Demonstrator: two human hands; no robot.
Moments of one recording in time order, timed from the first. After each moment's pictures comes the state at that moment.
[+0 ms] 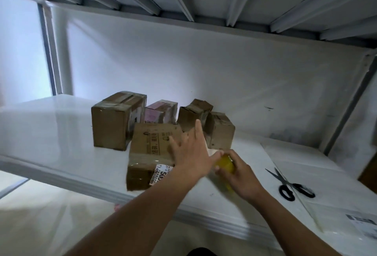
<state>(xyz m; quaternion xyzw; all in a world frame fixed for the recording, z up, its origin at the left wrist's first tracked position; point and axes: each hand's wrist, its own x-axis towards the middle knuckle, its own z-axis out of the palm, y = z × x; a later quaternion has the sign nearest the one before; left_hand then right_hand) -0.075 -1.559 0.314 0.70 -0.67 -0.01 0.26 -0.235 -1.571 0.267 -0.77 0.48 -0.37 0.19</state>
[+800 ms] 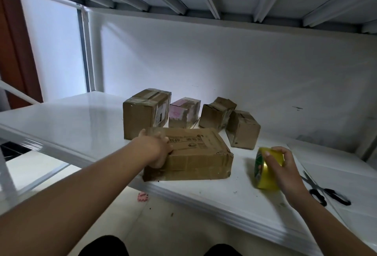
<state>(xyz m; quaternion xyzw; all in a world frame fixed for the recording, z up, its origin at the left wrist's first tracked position) 0.062 -1.521 0.341 0.65 -0.72 0.04 -0.24 -0.256 -1.583 0.266 -0.58 0.54 -0.52 0.31</state>
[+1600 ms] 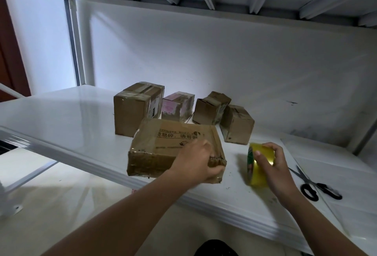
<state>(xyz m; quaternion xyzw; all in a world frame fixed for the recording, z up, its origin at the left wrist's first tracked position) -0.034 -1.540 0.282 0.58 -0.77 0.01 0.24 -0.252 -1.573 0.265 -0.62 0.52 -0.50 0.31</state>
